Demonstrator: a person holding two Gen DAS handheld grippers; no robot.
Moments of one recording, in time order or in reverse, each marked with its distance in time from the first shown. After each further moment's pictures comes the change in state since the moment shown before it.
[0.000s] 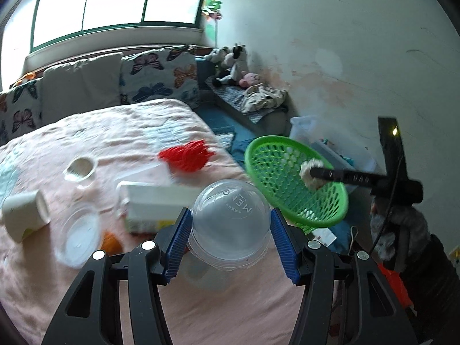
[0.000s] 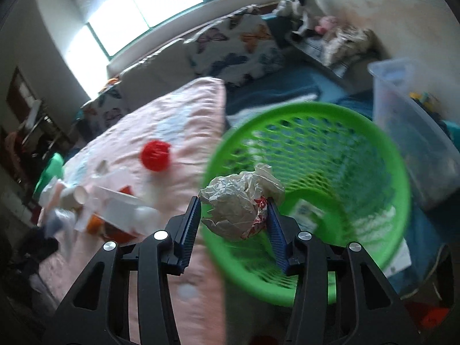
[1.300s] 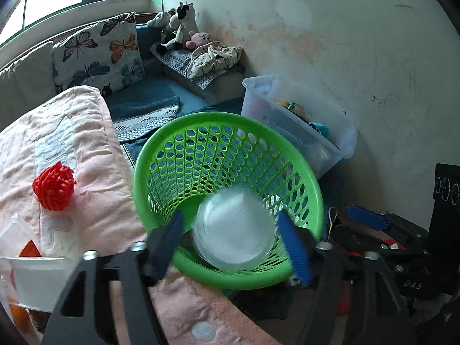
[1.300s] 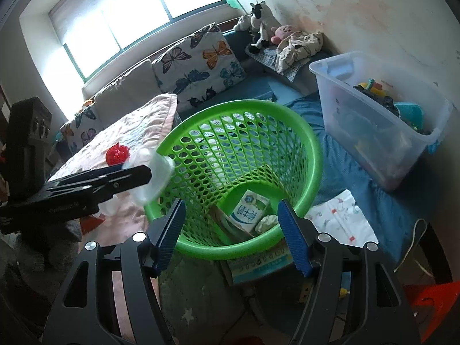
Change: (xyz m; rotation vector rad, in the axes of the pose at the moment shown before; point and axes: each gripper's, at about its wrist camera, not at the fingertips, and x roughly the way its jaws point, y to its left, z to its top) left arm 0.150 -0.110 0.048 0.097 0.197 -0.145; right arm -0.062 -0.061 -0.045 0.064 -0.103 -0.090
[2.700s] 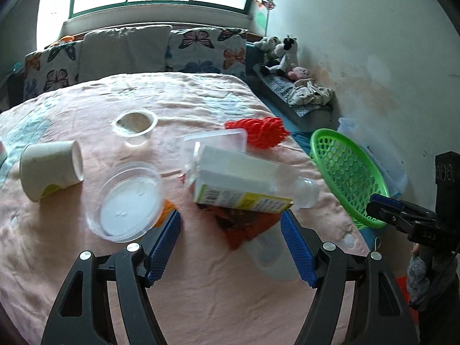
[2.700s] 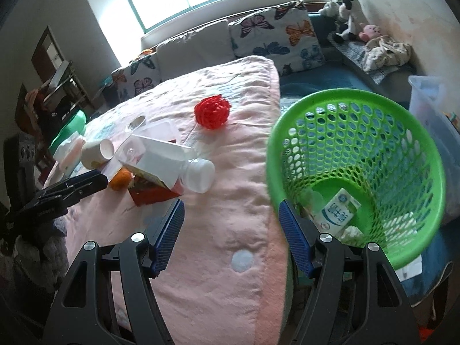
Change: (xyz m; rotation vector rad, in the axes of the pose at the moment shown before) left arm -0.149 0.163 -0.129 -0.296 -0.145 0.280; right arm 0.059 0.150 -0.015 -0.275 0.147 0.232
